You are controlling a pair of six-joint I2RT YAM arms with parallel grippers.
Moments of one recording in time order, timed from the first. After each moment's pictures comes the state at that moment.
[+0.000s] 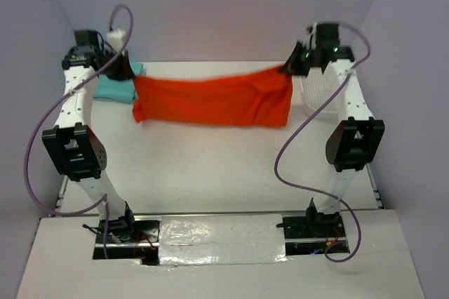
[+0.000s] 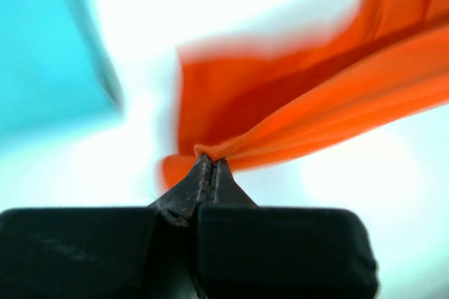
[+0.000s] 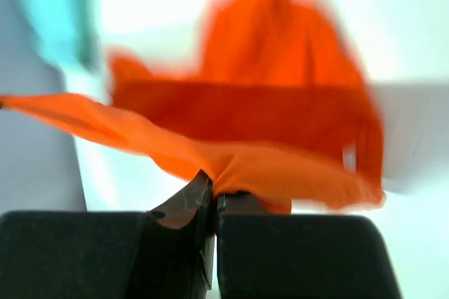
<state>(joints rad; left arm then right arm) 0.19 1.82 1.74 -0.86 0.50 0.31 0.01 1.81 1.72 -0.82 -0.46 0.44</state>
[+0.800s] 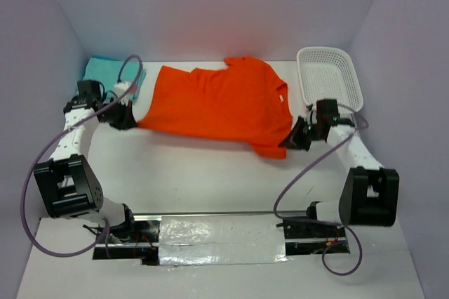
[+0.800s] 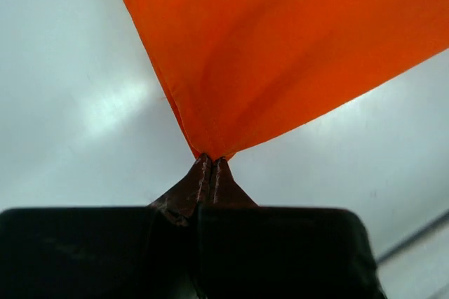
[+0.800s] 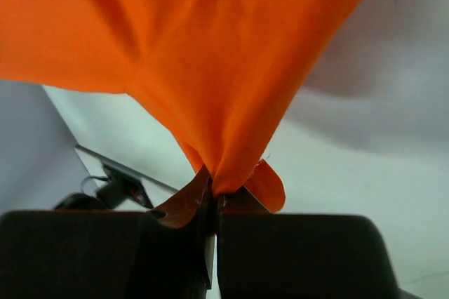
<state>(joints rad) 0.26 1.47 1.20 -0.72 0.61 0.48 -0.08 1.36 0.92 -0.66 -0.57 0.48</state>
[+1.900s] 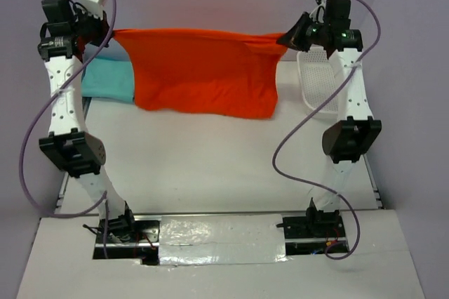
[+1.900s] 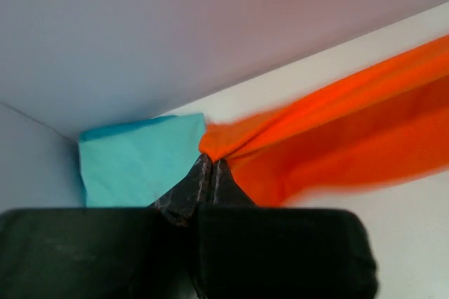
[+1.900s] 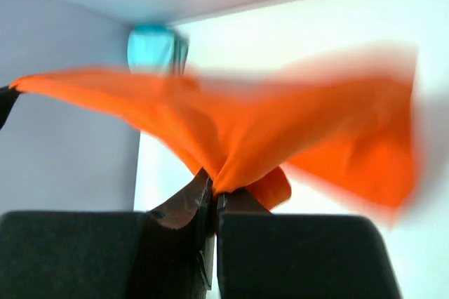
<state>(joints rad) 0.24 1.93 2.30 -0.73 0.48 0.31 -0.01 2.03 2.34 -0.82 -0.58 0.55</state>
